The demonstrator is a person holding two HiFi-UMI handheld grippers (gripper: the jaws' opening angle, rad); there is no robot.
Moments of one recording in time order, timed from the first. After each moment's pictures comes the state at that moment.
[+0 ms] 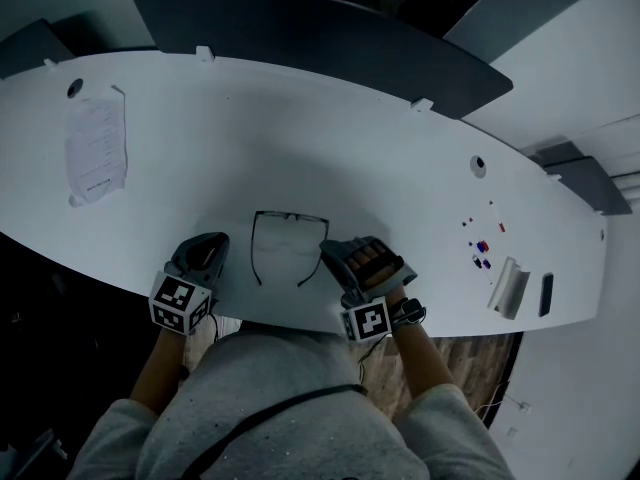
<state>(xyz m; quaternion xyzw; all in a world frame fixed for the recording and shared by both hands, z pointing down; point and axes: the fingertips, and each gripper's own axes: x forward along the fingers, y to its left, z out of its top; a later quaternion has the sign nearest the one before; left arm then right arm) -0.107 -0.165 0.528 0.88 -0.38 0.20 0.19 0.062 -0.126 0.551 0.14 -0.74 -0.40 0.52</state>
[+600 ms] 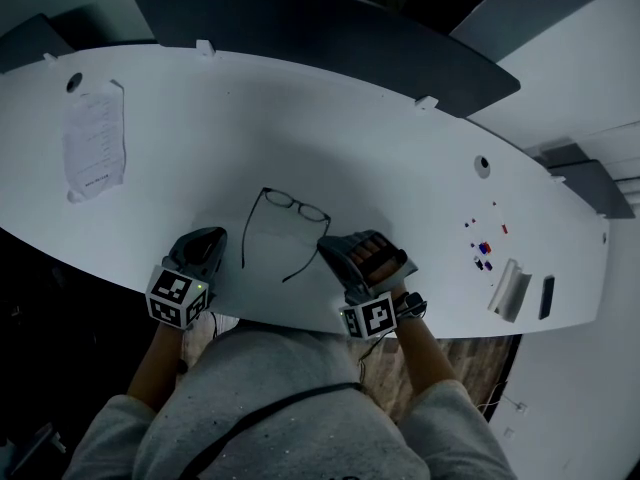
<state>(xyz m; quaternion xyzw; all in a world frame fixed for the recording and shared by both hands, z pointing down) -0.108 -0.174 0.536 0.87 -0.39 0.21 0.21 0.057 -0.141 0.535 0.17 -0.77 -0.40 0.46</state>
